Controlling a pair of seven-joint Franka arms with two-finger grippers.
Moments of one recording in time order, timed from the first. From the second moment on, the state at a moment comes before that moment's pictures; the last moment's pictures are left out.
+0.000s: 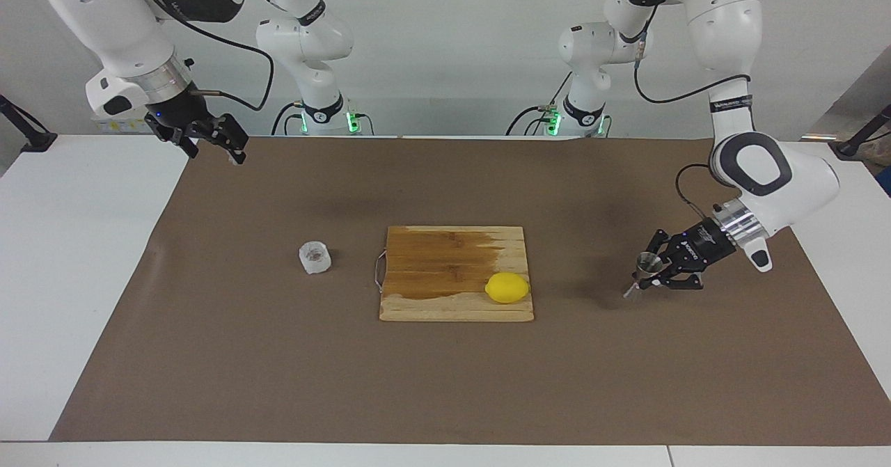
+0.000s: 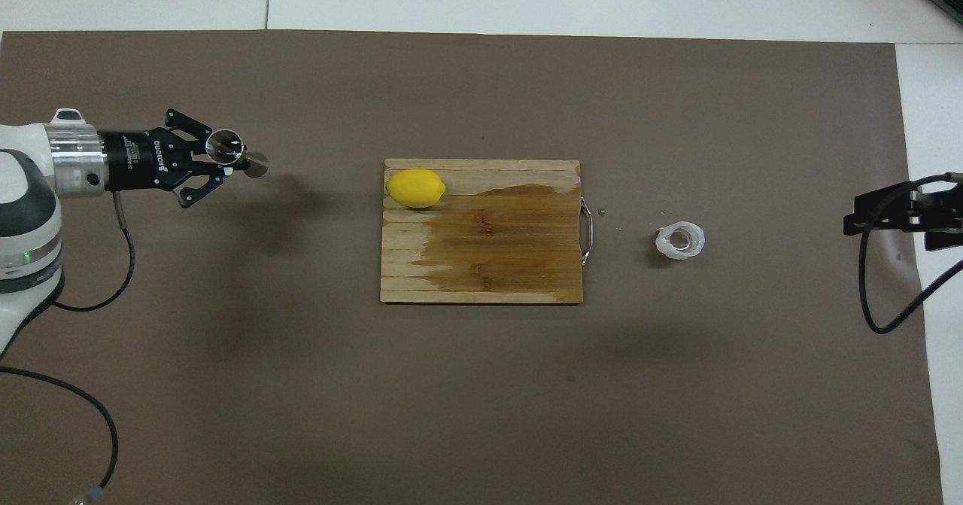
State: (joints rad) left arm -0.02 0.29 0.07 -1.87 -1.02 2.11 -1.06; right arm 0.01 -0.04 -0.10 -1.66 0.04 1.56 0.10
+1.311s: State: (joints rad) left arm -0.67 0.28 0.07 -1.98 -1.59 2.69 -1.27; right arm 0.01 -0.04 -0.10 -1.66 0.04 1.56 0.10
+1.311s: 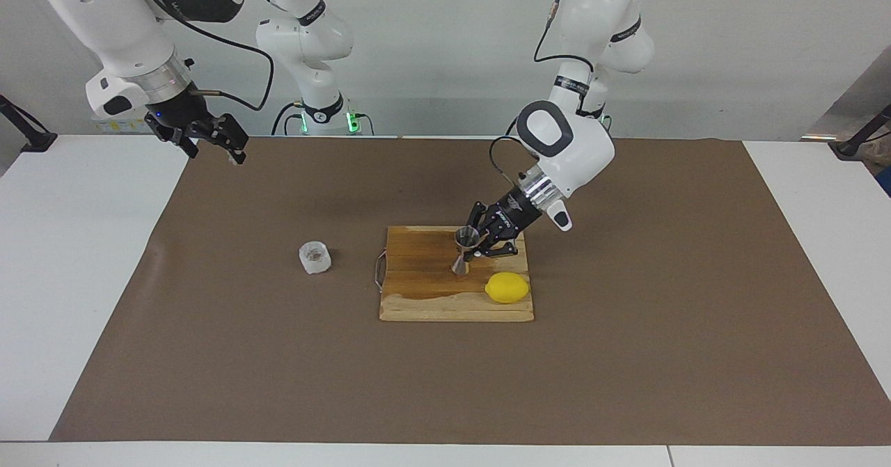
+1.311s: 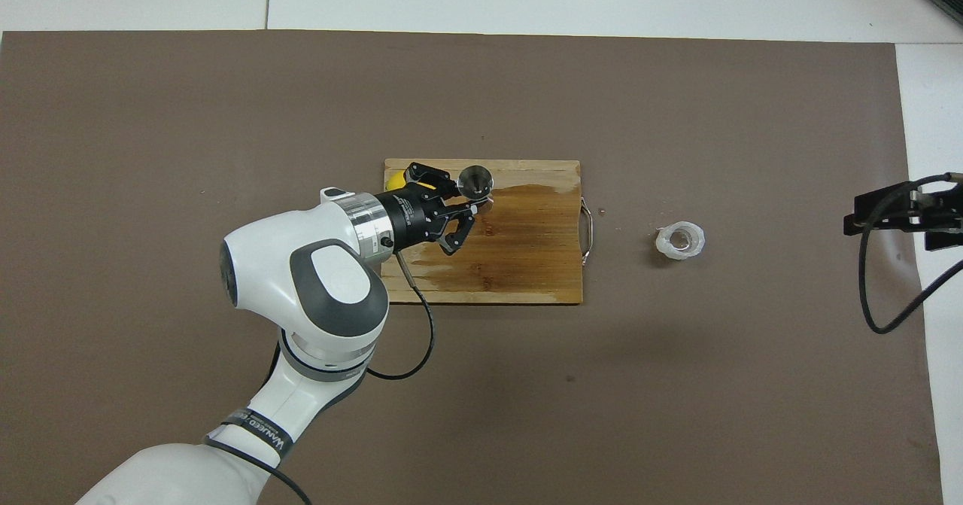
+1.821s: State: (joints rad) left arm -0.70 0.34 0.07 -1.98 -1.83 2.72 -1.06; right arm 0.01 -0.04 -0.10 -1.66 0.04 1.56 0.10
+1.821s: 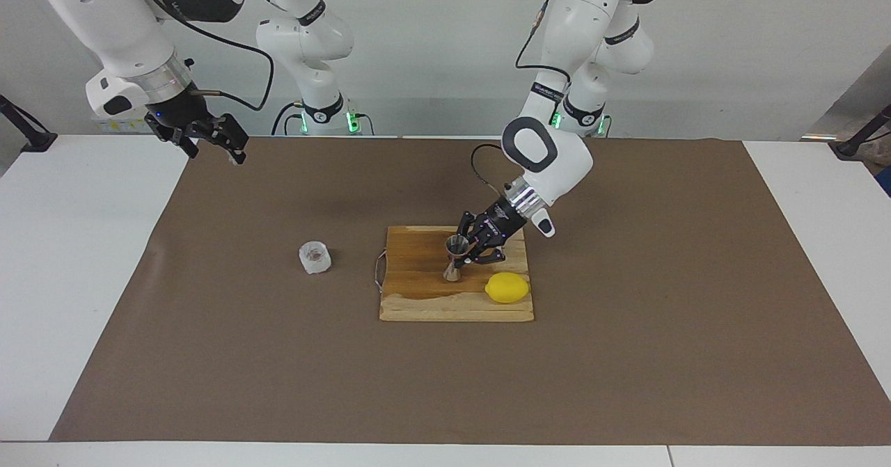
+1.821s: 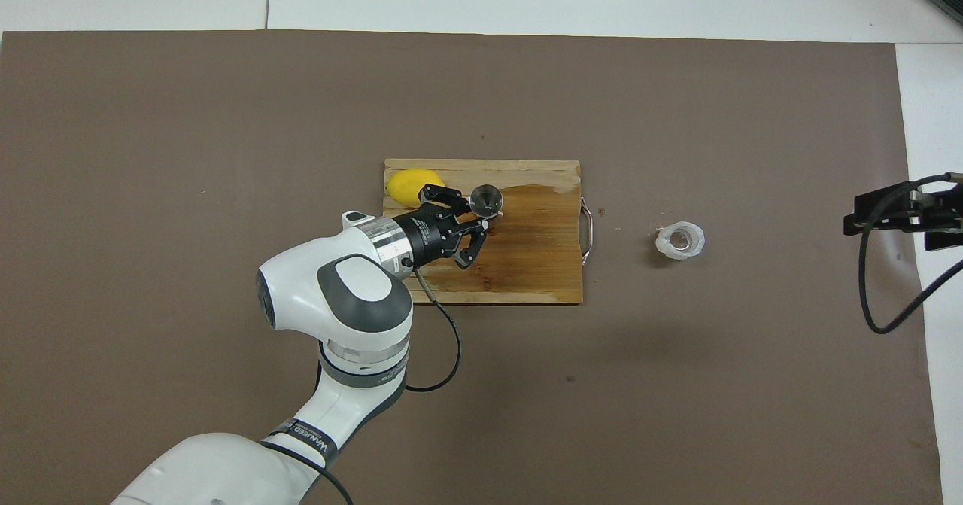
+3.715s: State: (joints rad) left arm -0.77 0.16 0.07 -2.02 -1.57 2.83 -0.94; right arm 0.01 -0.04 -0.09 -1.66 0.05 1.47 0.03
